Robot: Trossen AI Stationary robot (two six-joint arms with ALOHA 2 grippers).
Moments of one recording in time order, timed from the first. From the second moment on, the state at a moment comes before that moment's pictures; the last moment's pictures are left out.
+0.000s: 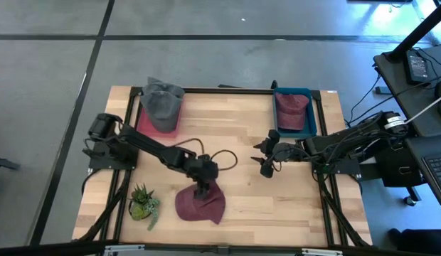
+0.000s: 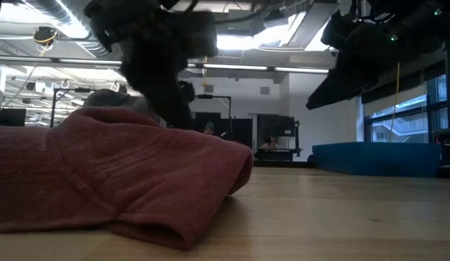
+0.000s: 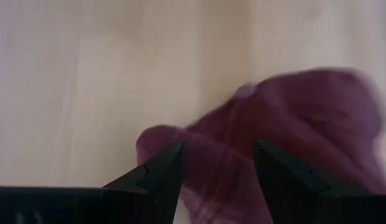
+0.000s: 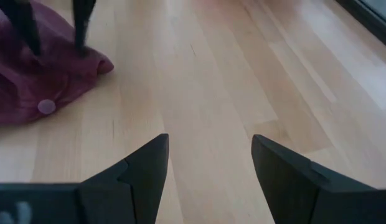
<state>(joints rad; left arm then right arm) -0.25 1.74 1.04 -0.27 0.02 -0.31 0.20 1.17 0.55 -0.03 0.39 0.26</state>
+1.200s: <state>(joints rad) -0.33 1.95 1.40 -0.83 -0.19 -0.75 0.23 1.17 0.55 -0.05 0.39 0.25</state>
